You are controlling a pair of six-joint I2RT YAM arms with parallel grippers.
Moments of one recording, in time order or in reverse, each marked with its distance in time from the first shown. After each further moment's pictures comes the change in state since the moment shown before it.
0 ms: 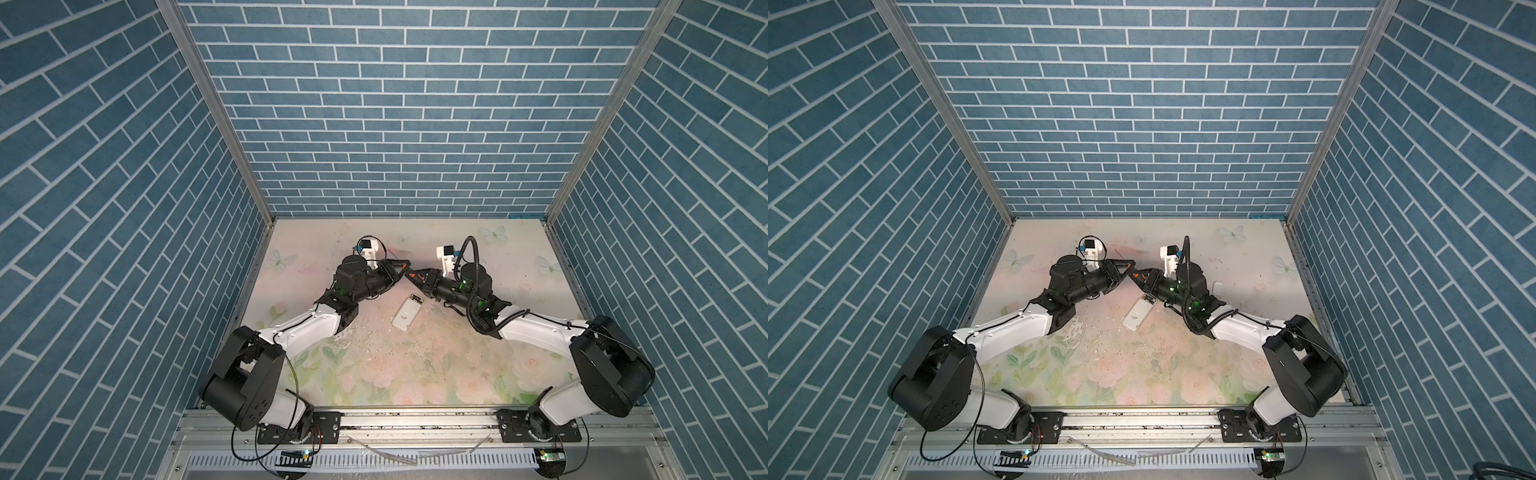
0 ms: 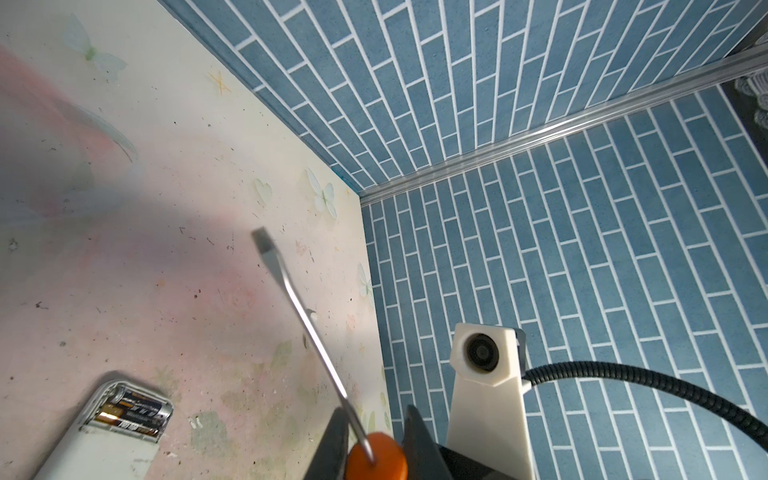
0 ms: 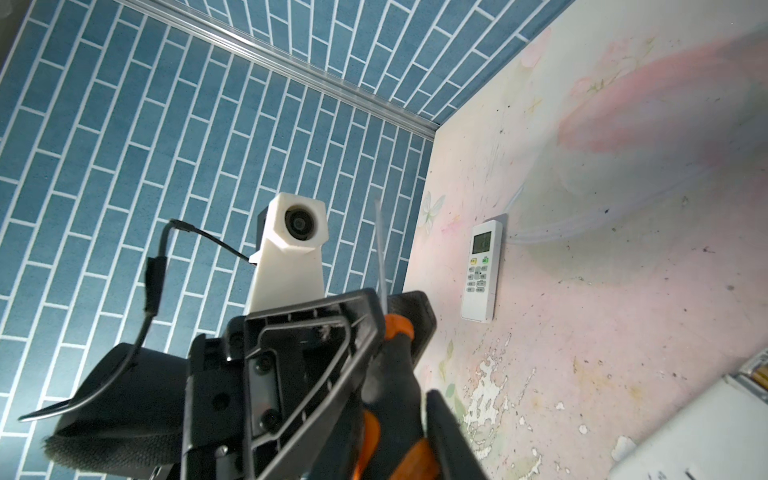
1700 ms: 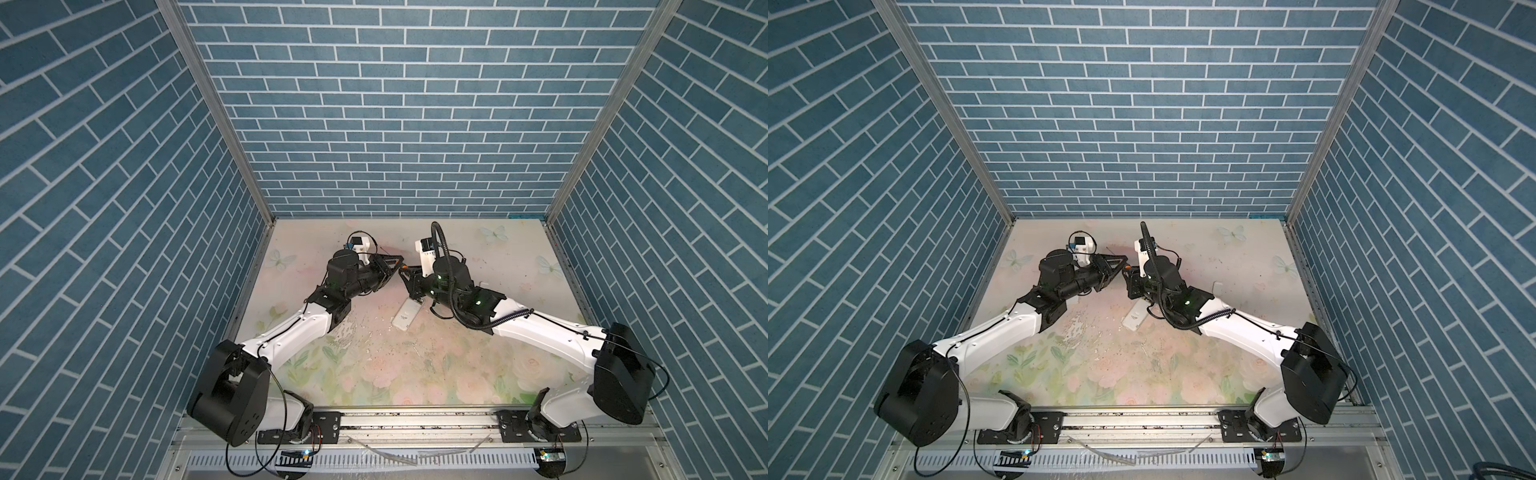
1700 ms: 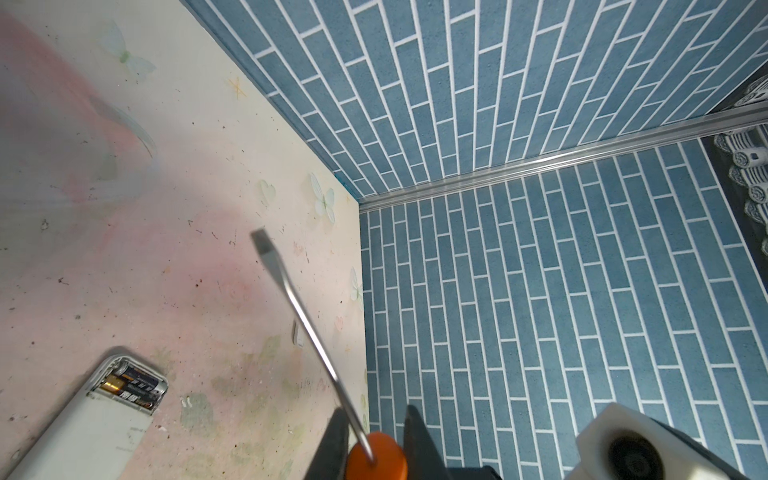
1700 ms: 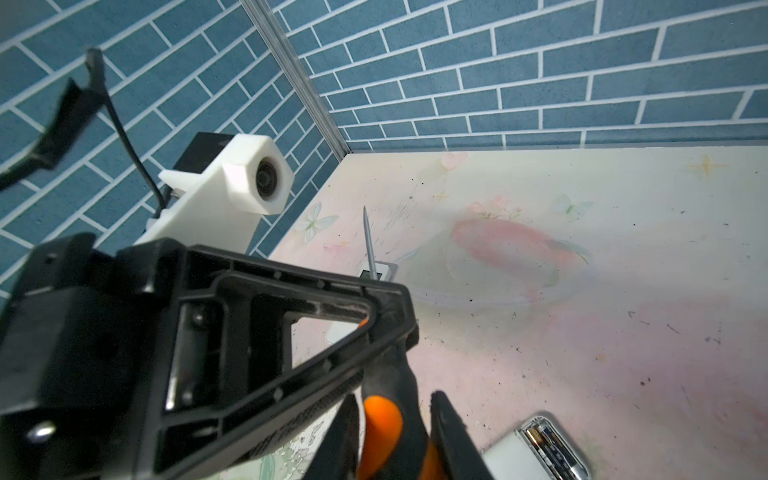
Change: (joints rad) left arm 0.044 -0.084 0.036 -0.142 0.031 -0.078; right arm 0.194 -0.031 0.282 -0.515 0.480 -0.645
